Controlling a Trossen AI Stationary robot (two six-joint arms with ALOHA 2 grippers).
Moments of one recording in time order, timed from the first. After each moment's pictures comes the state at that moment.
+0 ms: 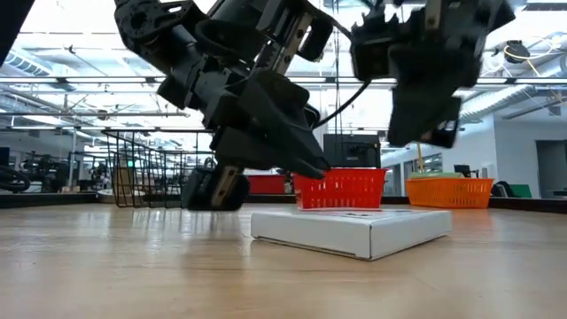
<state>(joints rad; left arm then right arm) -0.20 2.02 1.07 0.30 0.51 -1.26 0.31 1.61 0.90 -0.18 -0.14 0.86</state>
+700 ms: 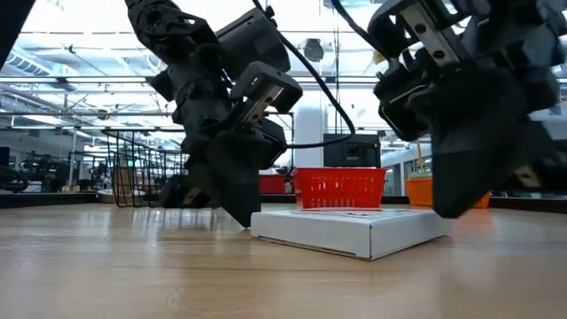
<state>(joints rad) -0.12 1.96 1.07 -0.11 0.41 -1.03 0.47 1.78 0.91 -0.04 -0.05 1.56</state>
